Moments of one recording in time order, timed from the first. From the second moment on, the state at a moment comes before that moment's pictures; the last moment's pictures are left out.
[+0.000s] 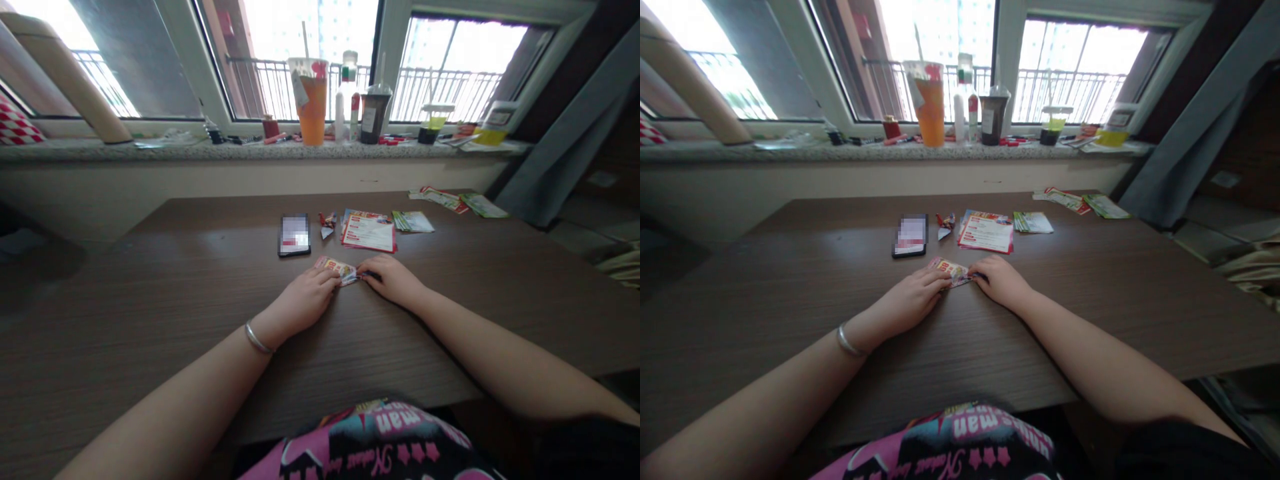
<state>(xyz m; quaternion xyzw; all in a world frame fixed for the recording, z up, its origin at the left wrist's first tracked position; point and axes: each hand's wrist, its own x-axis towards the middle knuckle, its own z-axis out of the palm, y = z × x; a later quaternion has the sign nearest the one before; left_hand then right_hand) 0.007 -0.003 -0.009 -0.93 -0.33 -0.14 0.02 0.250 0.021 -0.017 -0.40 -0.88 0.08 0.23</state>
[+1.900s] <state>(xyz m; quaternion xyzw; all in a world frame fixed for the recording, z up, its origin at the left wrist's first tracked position) -0.010 -0.001 0.019 -0.93 -0.36 -0.05 0.07 0.244 0.005 0.000 -0.44 -0.89 -0.04 0.13</state>
